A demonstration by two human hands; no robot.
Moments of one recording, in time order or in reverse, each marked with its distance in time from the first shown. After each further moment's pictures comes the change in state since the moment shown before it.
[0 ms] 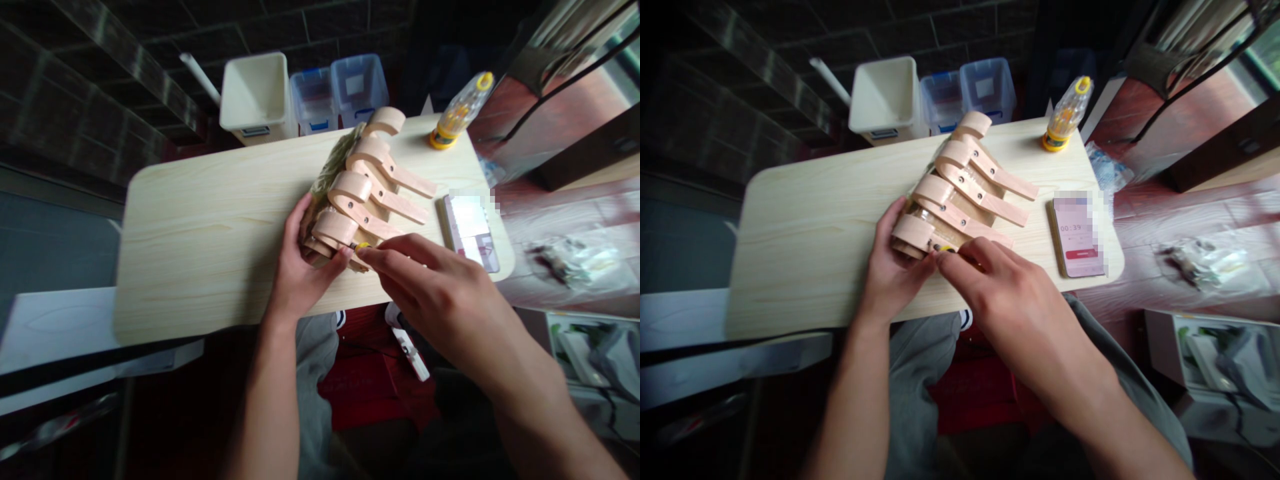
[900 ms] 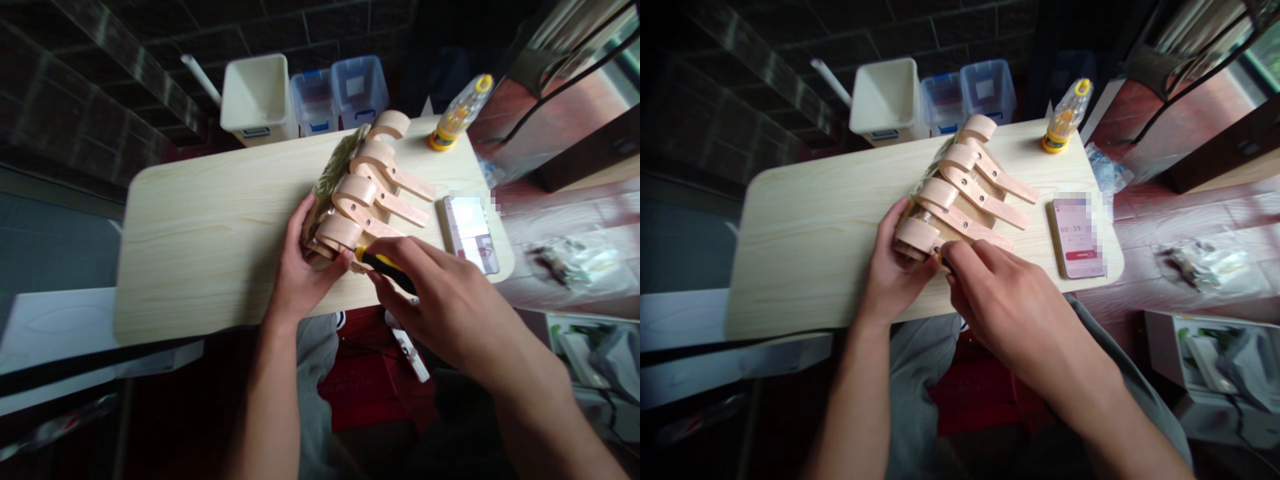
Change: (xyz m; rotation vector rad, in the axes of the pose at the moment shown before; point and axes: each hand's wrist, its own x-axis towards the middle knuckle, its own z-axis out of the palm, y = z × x) left_hand -0.001 0.003 -0.002 0.026 0.011 0.001; right_hand 0.004 0.000 0.001 0.012 0.011 0.009
